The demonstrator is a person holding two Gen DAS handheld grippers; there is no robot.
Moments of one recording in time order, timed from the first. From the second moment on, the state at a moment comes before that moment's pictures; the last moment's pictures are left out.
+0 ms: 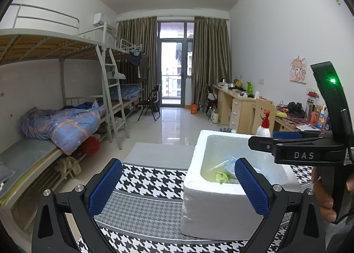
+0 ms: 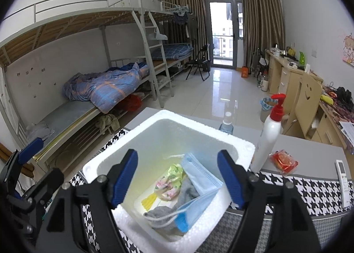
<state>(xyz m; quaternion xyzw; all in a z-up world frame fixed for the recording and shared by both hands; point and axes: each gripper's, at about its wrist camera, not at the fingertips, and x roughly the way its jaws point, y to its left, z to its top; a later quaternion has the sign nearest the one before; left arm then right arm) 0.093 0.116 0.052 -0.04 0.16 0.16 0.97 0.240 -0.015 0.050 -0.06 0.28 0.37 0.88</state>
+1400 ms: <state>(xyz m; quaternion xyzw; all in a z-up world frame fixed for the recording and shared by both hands) 0.069 0.071 0.071 -0.01 0.14 0.12 0.98 0.192 -0.103 0.061 -0.01 0.19 0.36 0.91</state>
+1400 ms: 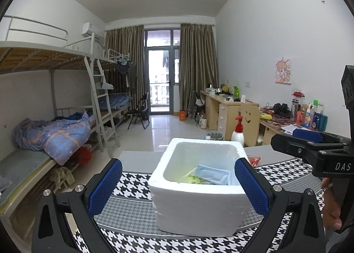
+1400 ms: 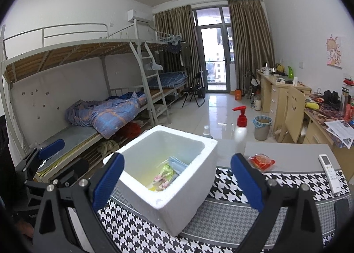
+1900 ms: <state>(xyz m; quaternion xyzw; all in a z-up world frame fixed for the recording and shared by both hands) 0.056 0.050 0.074 -0.03 0.13 0.11 0.99 0.154 -0.132 0.058 -0.01 0.14 0.35 0.92</state>
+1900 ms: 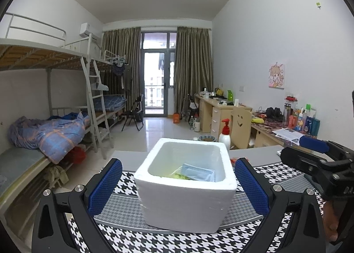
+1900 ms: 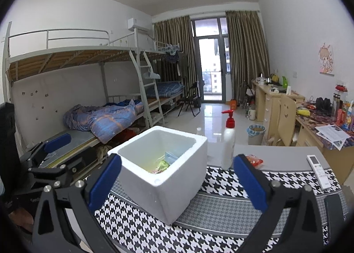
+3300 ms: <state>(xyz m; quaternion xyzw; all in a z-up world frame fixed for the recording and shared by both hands) 0.018 0.017 0.044 -0.03 0.09 0.09 0.99 0.105 -0.181 0.015 0.01 0.10 0.34 0.93</state>
